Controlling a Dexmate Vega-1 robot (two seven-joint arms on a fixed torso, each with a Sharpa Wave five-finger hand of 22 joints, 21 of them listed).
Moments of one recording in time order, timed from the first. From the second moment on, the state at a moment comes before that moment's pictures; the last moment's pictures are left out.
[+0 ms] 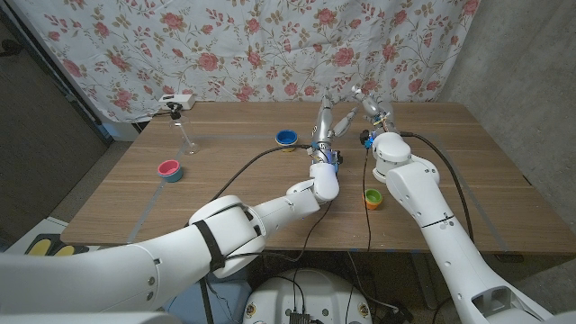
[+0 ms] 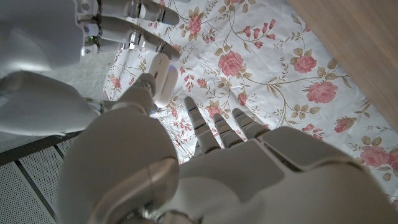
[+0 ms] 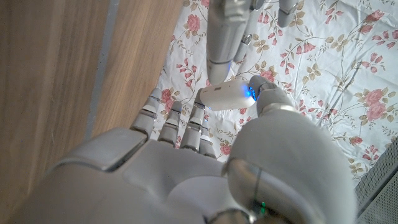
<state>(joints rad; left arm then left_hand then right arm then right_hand) 0.39 -0.17 0.96 -0.52 0.16 -0.58 1.02 0.90 0.03 0.47 -0.16 0.19 -0.17 -0.05 0.20 0.18 0.50 -0.22 0.29 0.27 0.13 -0.13 0.20 0.17 0.09 -0.03 0.19 0.17 -0.94 -0.24 -0.26 -1.96 0.28 -0.46 -0.50 0.87 0.04 0.35 -0.15 0.65 0.07 0.04 0.20 0.20 0.46 -0.03 0.42 0.43 0.16 0.04 0.23 0.22 0.24 0.21 0.19 0.17</state>
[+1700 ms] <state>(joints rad) 0.40 -0.17 0.98 -0.55 0.15 -0.57 1.02 0.93 0.04 0.43 -0.15 0.19 -0.17 -0.06 0.21 0.18 0.61 -0.22 0.34 0.30 0.20 -0.16 0.21 0.18 0.11 -0.01 0.19 0.17 -0.96 -0.24 -0.28 -1.98 0.27 -0.43 -0.49 0.88 0.04 0.35 -0.15 0.65 0.07 0.04 0.20 0.20 0.46 -0.04 0.43 0.43 0.16 0.04 0.22 0.22 0.23 0.21 0.19 0.17</state>
